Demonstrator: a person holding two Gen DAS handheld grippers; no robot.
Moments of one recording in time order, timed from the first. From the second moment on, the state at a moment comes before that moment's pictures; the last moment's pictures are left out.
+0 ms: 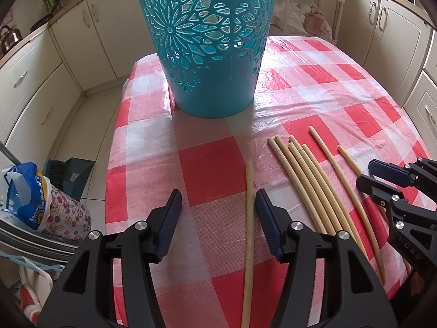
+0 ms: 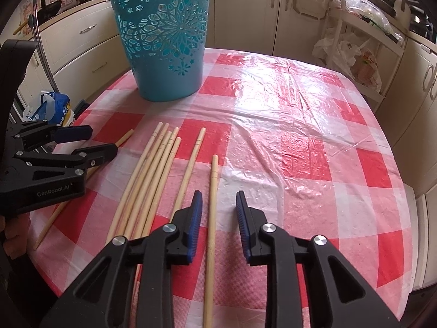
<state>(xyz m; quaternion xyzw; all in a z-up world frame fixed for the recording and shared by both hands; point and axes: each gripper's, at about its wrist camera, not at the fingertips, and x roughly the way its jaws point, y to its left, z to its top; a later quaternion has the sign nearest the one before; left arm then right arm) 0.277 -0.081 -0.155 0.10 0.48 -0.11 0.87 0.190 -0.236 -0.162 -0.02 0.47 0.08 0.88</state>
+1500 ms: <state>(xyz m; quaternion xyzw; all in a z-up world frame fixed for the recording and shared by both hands) 0.235 -0.077 -0.068 0.06 0.38 -0.17 0.91 0.182 -0.290 -0.142 0.27 0.39 0.16 0.86</state>
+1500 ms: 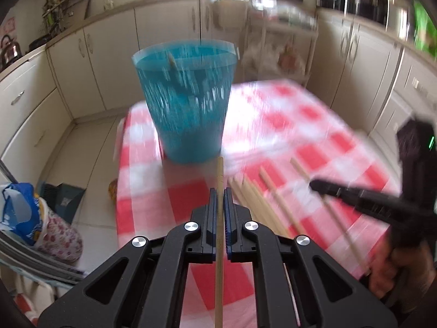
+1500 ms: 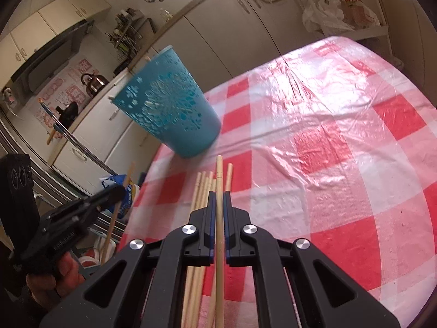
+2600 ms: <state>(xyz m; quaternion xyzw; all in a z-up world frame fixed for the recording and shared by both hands) 0.444 -0.032 0.052 -0.20 0.16 -0.13 0.96 0.394 -0.245 0.037 0.27 0.16 0.12 0.94</state>
